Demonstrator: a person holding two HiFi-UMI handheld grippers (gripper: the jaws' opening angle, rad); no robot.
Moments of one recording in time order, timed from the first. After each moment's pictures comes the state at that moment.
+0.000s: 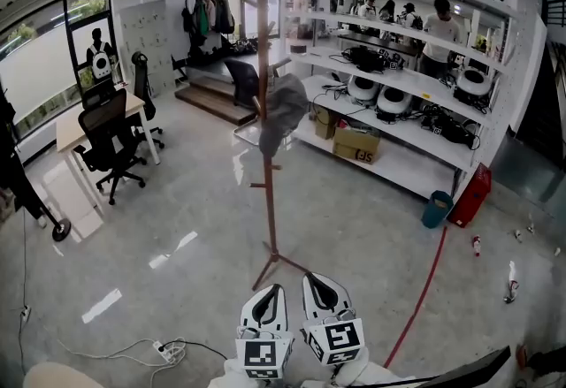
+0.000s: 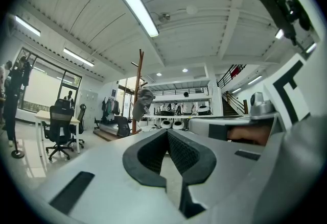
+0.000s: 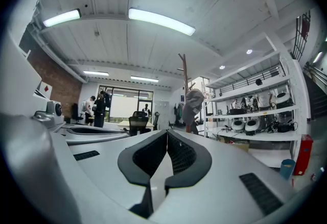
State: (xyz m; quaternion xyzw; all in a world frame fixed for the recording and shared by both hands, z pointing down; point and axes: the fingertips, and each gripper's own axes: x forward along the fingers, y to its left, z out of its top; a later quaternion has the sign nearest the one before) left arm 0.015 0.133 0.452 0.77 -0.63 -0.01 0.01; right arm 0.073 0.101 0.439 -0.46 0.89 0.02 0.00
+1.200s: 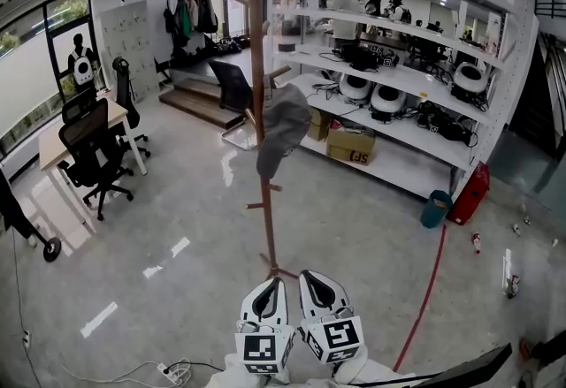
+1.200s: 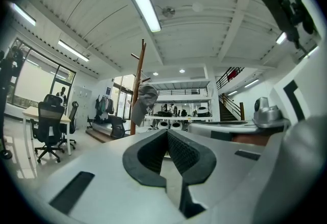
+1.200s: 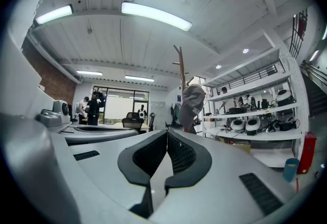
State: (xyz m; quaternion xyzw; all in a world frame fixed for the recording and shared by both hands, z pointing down) left arm -0.024 0.029 0.443 0.80 -0.61 -0.02 0.02; right arm 0.029 0.009 0.437 -0.47 0.88 0.01 0.01
